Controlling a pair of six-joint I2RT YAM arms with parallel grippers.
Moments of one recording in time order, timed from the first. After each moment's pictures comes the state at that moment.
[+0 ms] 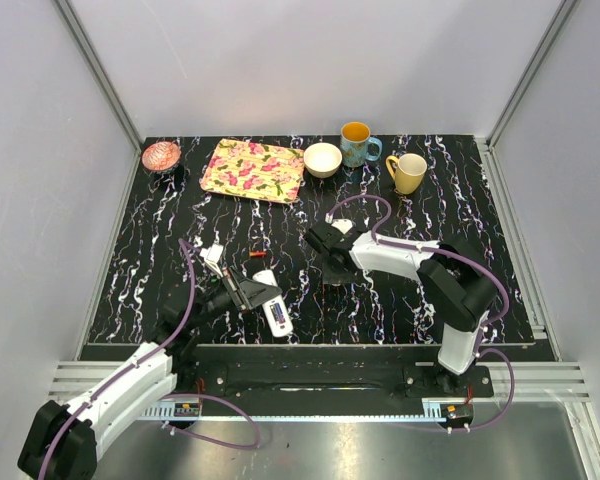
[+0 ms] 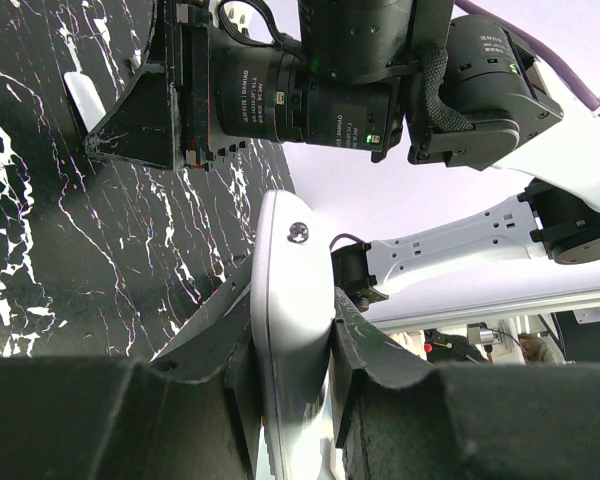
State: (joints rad) left arm -0.50 0.59 0.05 0.52 0.52 -1.21; right arm 0.82 1.83 1.15 -0.59 0.26 0.76
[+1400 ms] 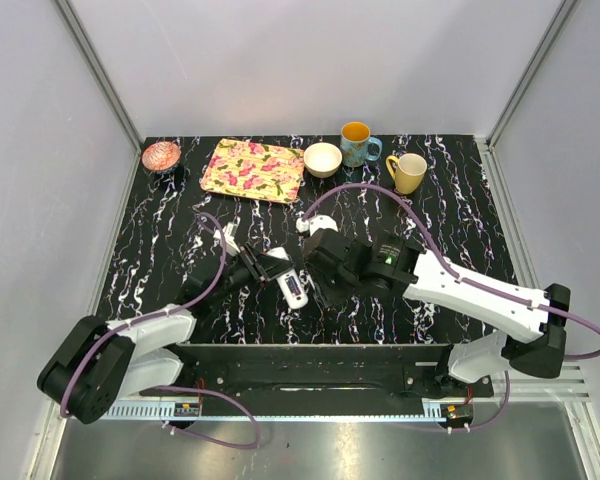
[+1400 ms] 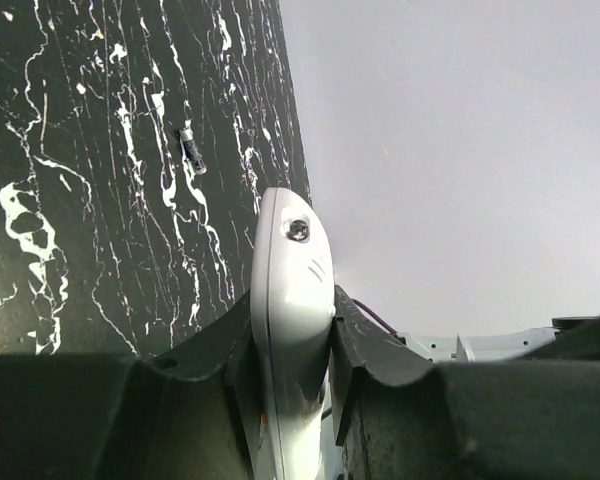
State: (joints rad) left arm -0.53 1.13 0.21 0.81 0.40 -1.23; right arm 1.16 1.40 1.43 -1.03 0.23 0.56
